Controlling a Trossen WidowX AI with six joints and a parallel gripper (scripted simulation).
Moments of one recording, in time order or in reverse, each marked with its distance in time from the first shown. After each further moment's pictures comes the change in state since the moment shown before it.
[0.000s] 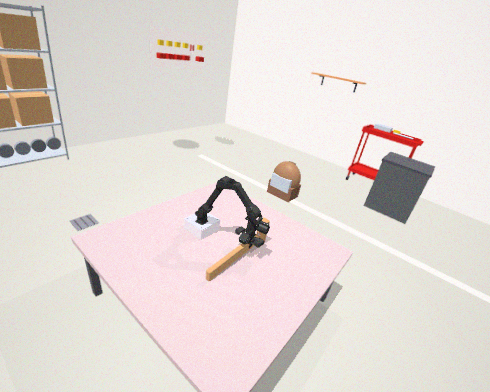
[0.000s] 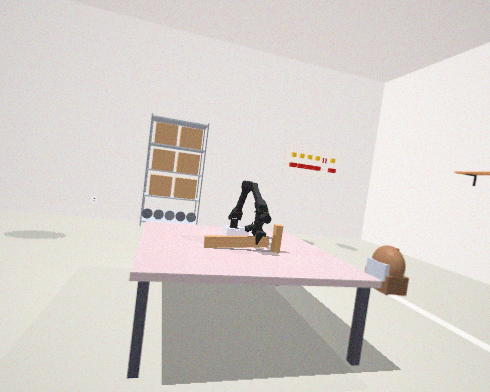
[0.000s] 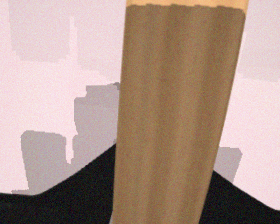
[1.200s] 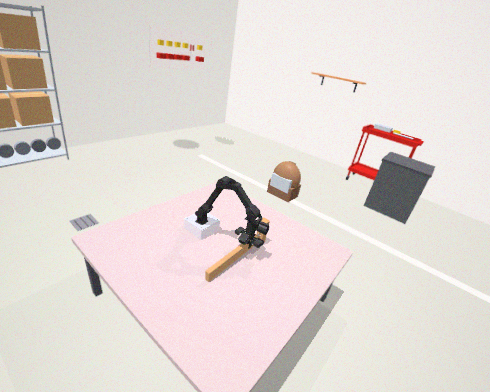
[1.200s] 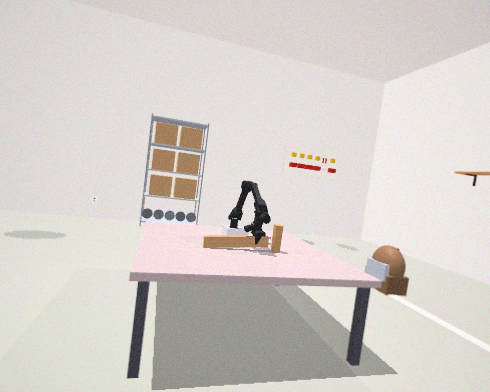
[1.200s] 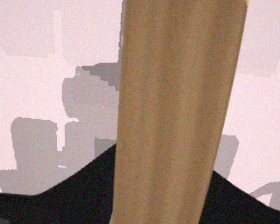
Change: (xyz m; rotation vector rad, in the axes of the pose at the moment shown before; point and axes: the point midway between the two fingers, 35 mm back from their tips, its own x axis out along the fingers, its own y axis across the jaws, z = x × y) arm 0.000 0.000 0.004 0.000 0.000 0.001
